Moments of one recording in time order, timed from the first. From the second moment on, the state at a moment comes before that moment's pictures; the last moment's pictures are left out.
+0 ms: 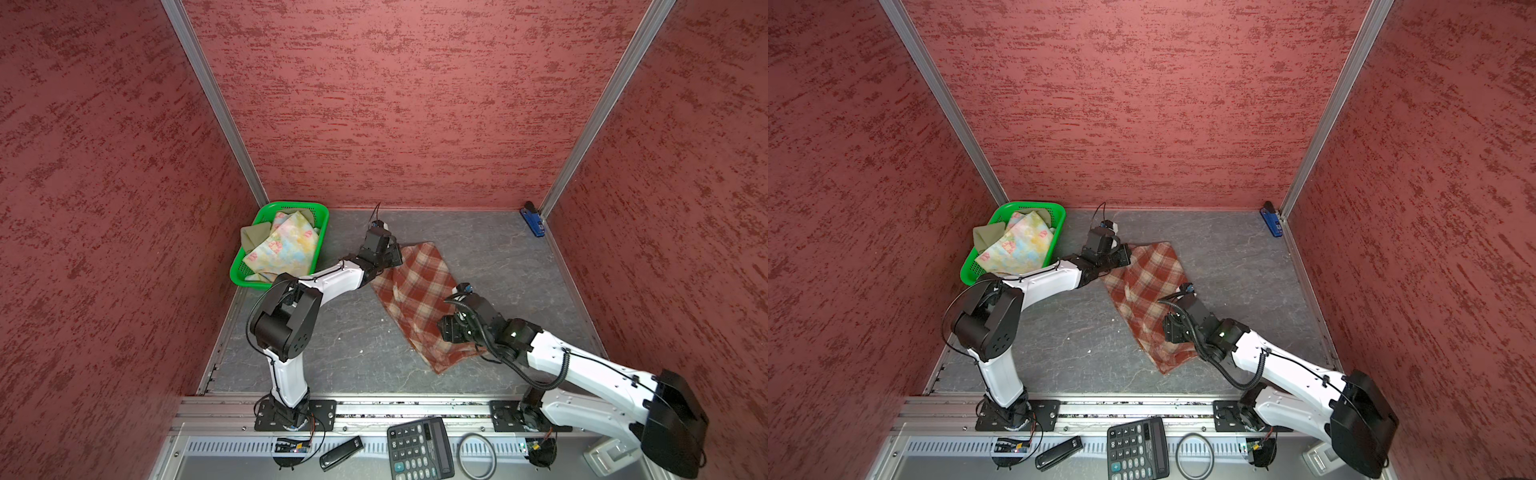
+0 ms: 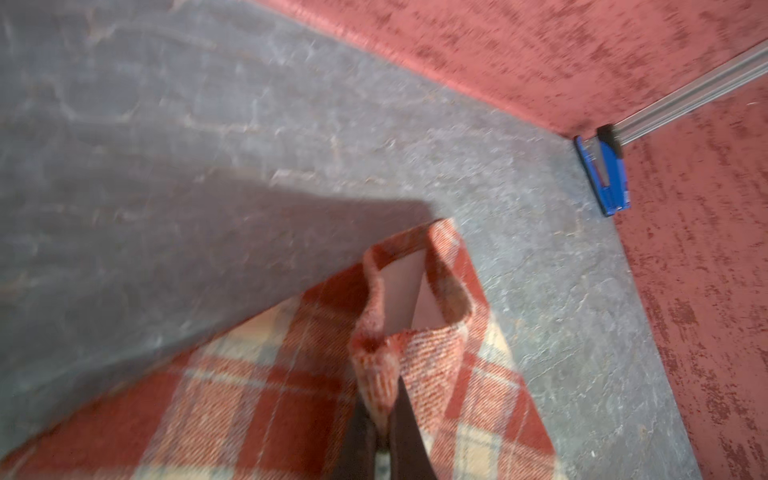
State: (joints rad) left arm -0.51 1.84 1.18 0.02 0.03 -0.66; right arm 0.85 1.08 0.63 -0.44 0.12 0.67
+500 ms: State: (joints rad) left arm -0.40 1.78 1.00 -0.02 -0.04 -0.75; right arm 0.81 1.38 0.66 -0.38 0.18 0.73
